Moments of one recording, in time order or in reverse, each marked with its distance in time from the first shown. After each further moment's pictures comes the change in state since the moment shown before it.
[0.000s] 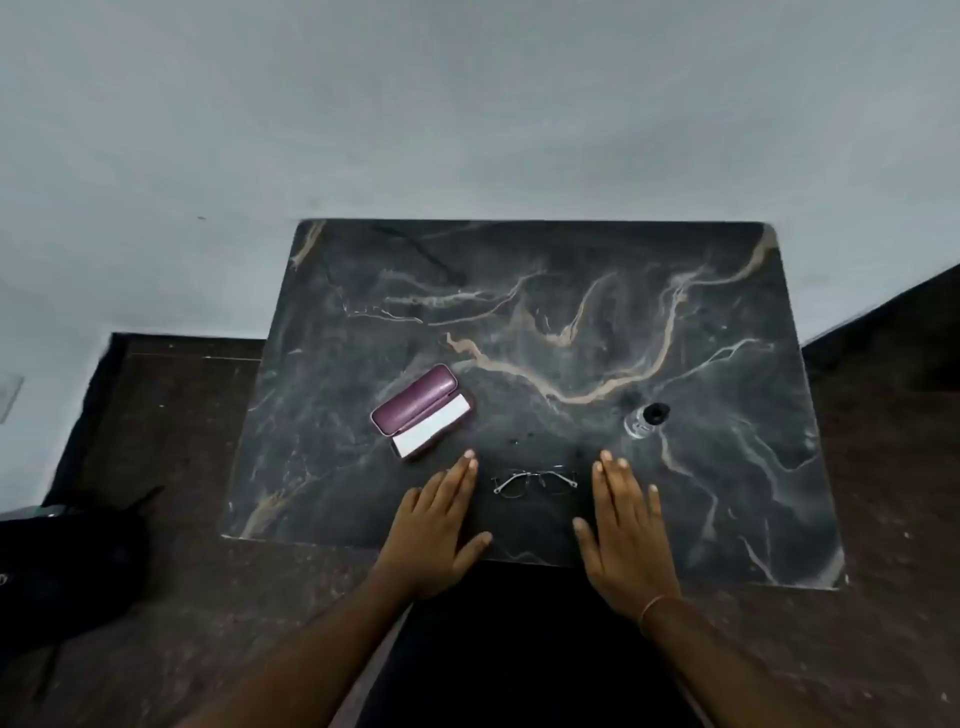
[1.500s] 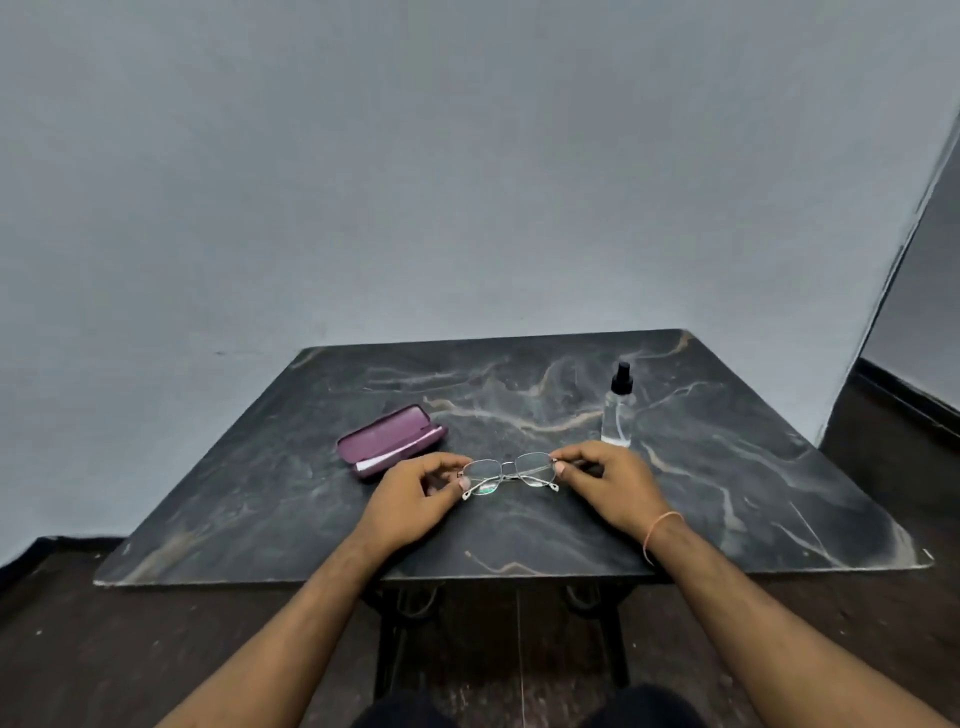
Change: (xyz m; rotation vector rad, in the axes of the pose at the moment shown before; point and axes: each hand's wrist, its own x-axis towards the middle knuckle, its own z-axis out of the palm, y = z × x) left_hand 0.070 -0.033 0.074 -0.598 0.479 0.108; right_hand 0.064 0.043 0.063 0.640 0.393 -0.138
